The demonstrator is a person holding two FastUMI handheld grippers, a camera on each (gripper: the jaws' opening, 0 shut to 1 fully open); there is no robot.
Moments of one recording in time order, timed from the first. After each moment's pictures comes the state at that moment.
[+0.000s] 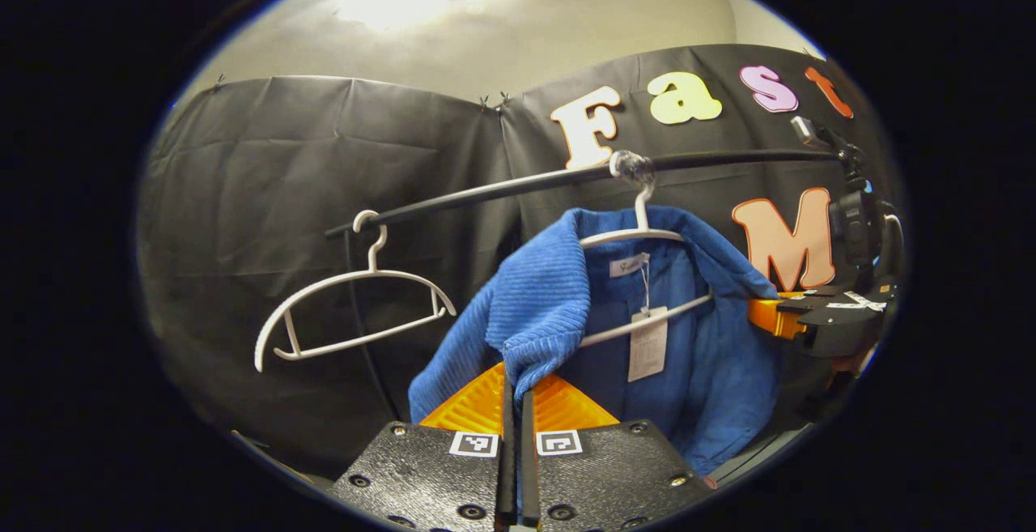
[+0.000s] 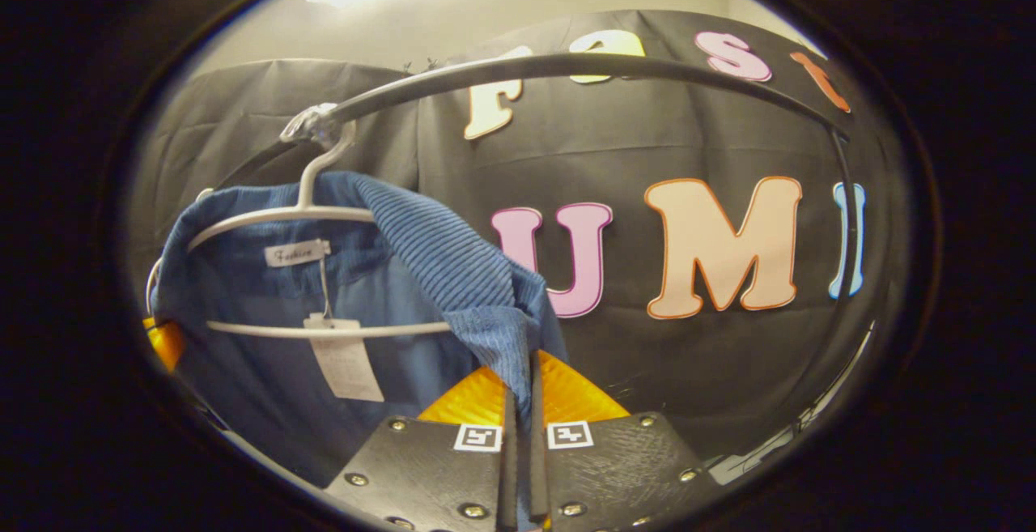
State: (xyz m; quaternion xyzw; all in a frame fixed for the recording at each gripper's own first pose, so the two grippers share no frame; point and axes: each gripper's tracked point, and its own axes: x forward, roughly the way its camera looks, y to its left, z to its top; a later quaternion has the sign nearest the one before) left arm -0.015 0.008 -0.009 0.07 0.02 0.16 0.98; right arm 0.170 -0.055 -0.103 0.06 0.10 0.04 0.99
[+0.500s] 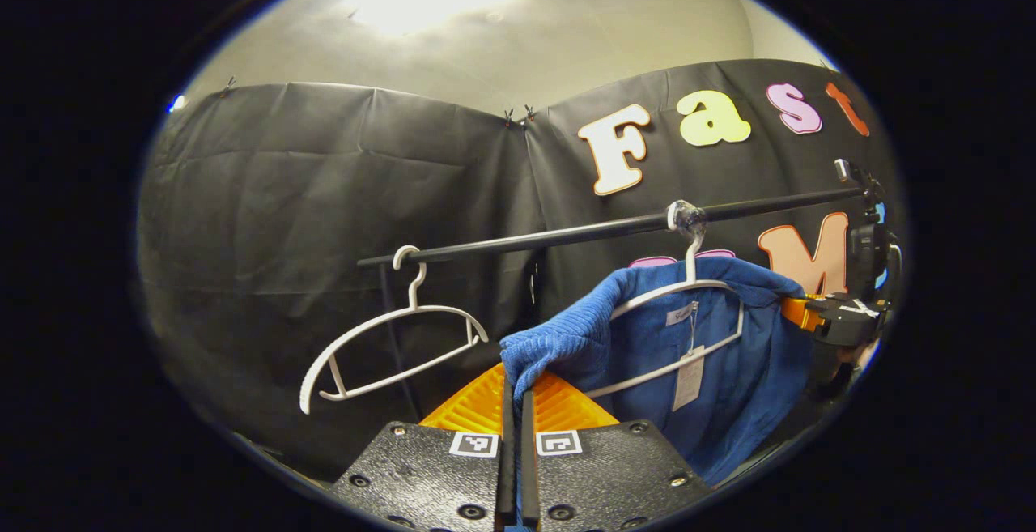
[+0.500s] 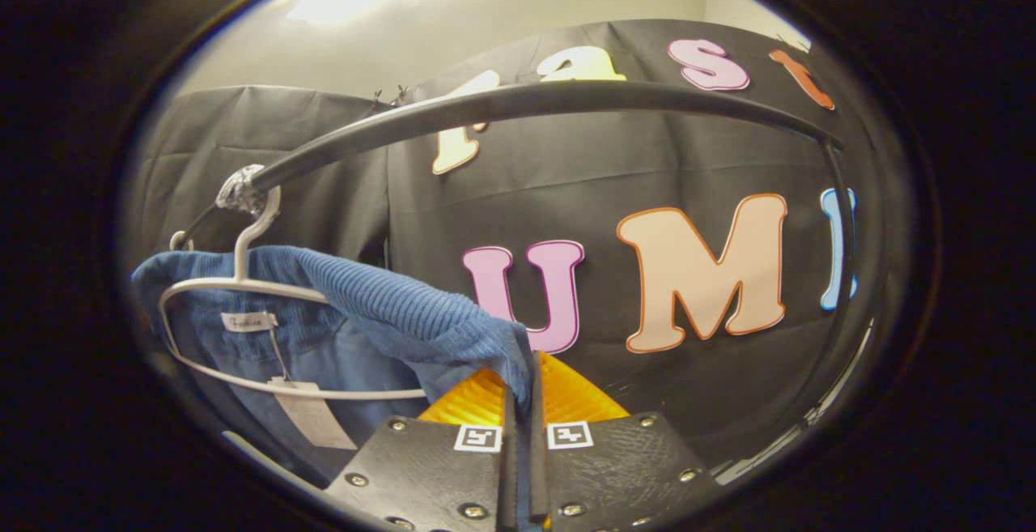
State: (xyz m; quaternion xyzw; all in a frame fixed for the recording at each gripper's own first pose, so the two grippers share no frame) left arm -0.021 0.048 0.044 0.08 0.00 0.18 0.98; right arm 0.217 -0.088 -0.069 0.09 0.05 0.01 0.99
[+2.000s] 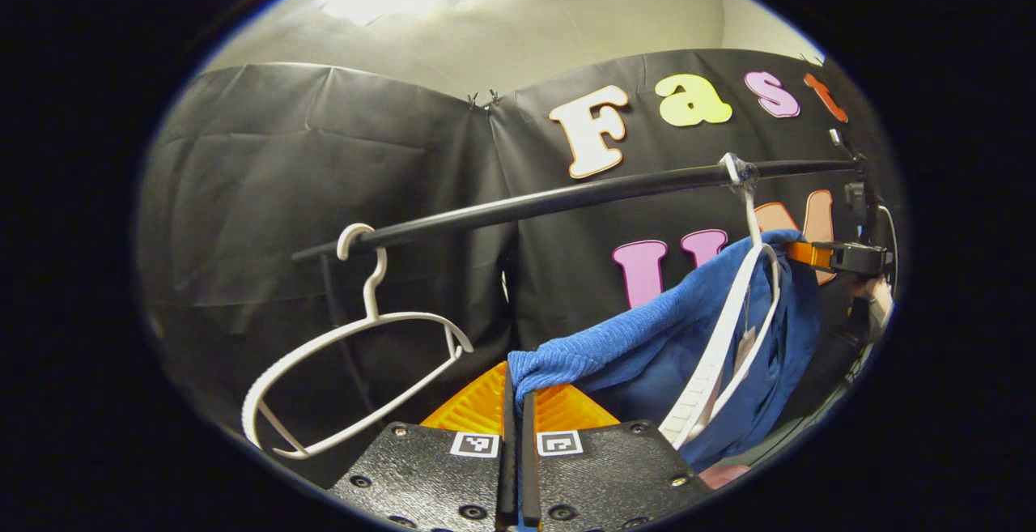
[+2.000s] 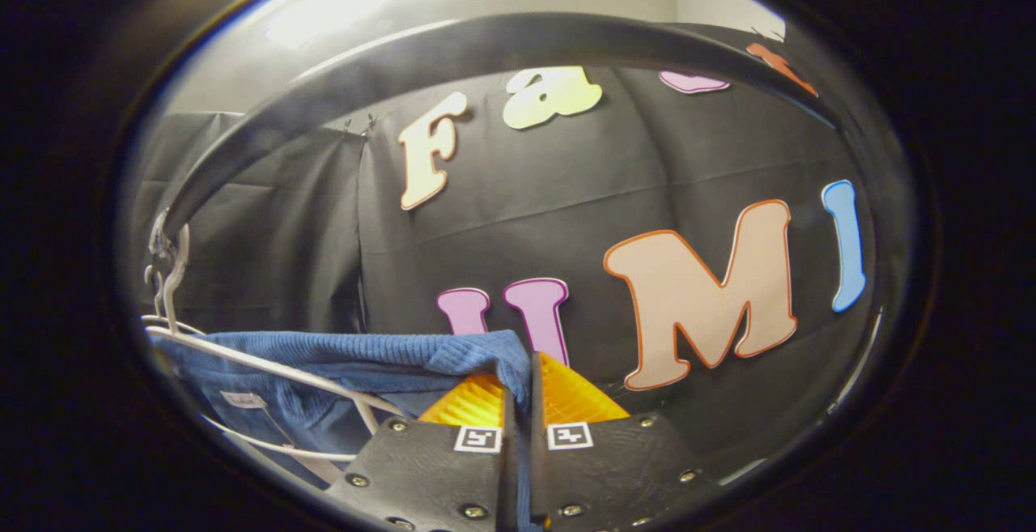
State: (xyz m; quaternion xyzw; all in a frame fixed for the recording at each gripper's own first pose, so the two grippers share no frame) left arm 0.065 0.102 0.001 0.07 0.02 0.08 0.99; right arm 0.288 -0.115 -0.061 0.11 0.01 -0.02 0.99
